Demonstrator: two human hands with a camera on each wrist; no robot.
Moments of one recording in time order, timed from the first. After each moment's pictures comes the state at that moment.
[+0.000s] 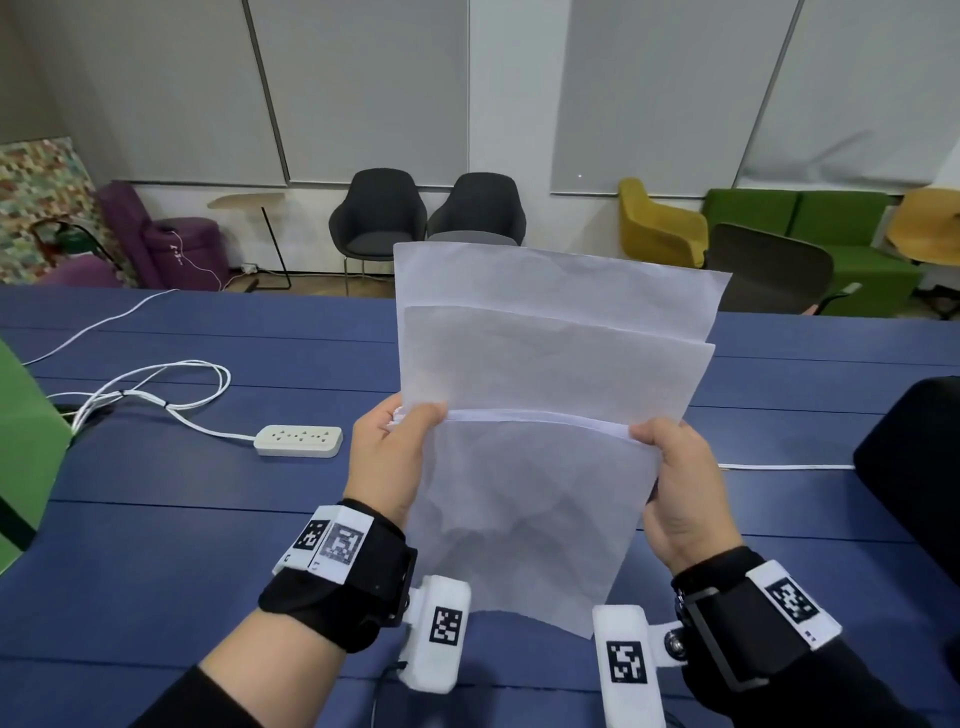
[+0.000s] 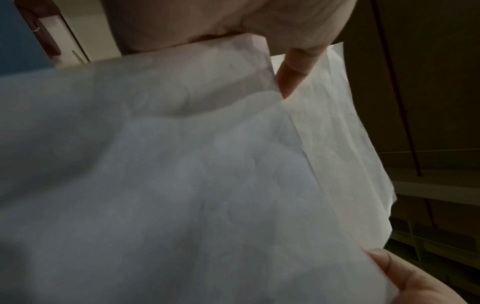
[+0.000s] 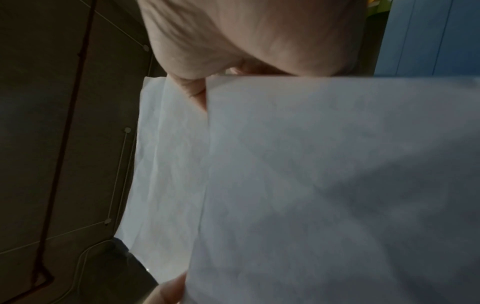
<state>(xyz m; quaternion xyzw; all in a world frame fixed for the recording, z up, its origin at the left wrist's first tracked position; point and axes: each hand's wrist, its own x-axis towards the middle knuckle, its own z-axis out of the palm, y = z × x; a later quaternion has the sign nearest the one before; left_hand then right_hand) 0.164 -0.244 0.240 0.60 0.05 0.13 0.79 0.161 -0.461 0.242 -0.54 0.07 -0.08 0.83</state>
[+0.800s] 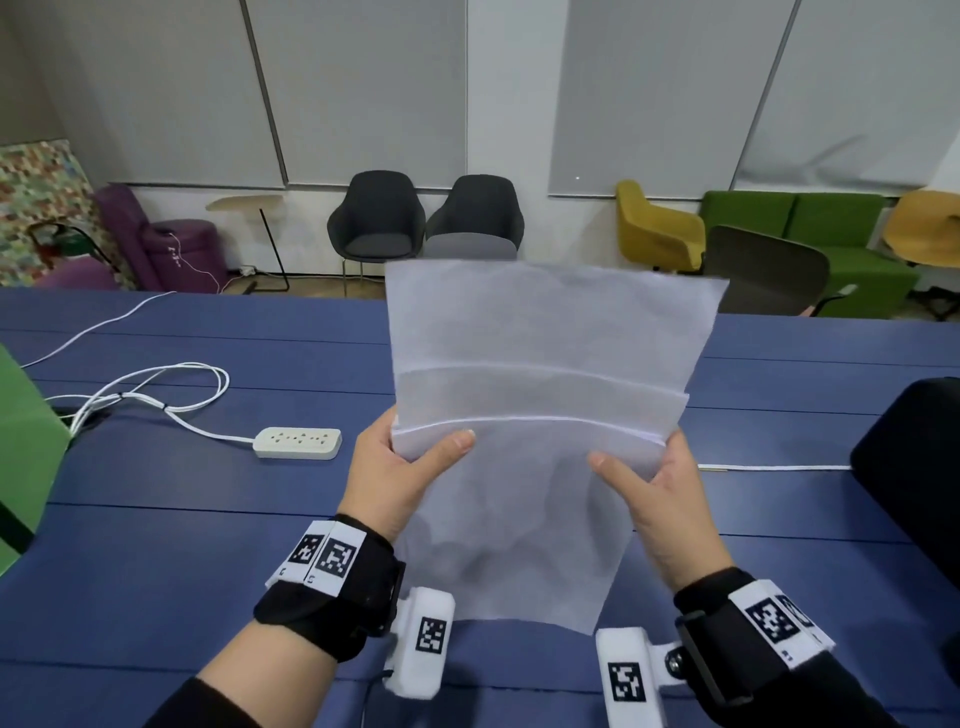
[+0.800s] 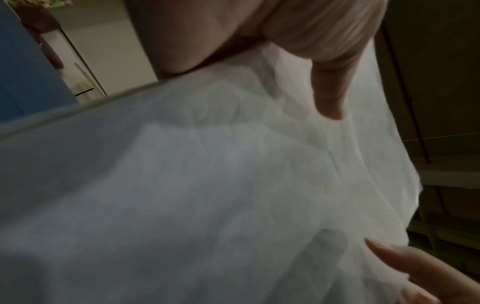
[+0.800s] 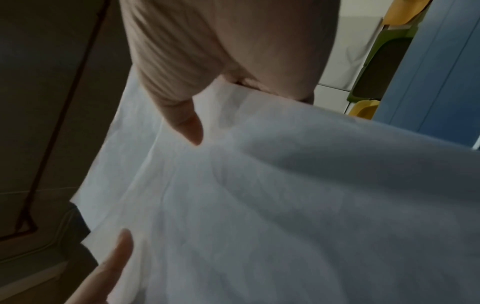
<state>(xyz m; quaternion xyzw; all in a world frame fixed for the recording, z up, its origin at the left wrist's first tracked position) 0.159 -0.236 0.224 0.66 -0.06 0.15 0.73 0.150 -0.463 0.222 -0.65 -0.02 -0.11 0.75</state>
